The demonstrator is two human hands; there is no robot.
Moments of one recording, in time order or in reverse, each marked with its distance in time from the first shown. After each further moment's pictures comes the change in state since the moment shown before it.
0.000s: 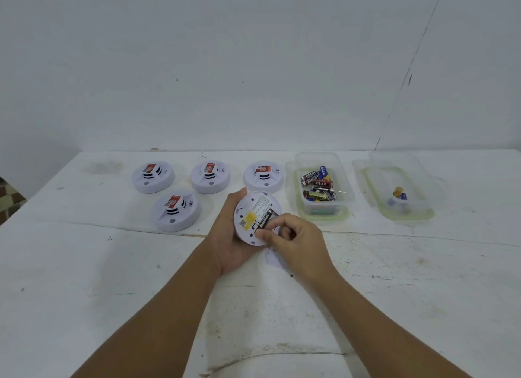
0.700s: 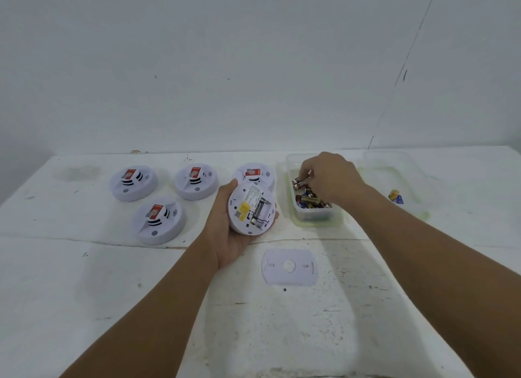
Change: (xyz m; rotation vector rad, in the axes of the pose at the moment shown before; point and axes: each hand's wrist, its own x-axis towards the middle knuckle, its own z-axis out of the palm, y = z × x) left_hand 0.038 0.012 0.011 -0.008 0.051 0.138; right_hand 0.136 -0.054 -0.083 -1.239 -0.086 0.014
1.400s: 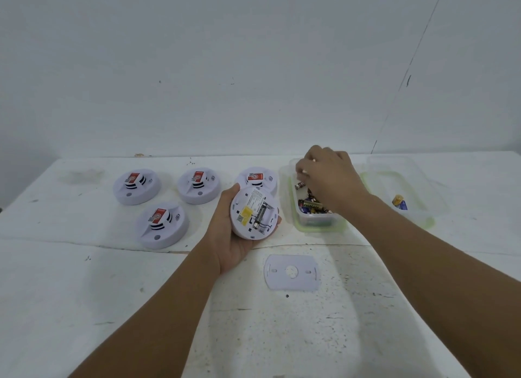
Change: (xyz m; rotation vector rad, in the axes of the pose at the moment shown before) left_hand 0.002 0.000 0.000 -0.042 -0.025 -0.003; right_hand 0.003 0.006 0.010 -0.145 0.283 -0.325
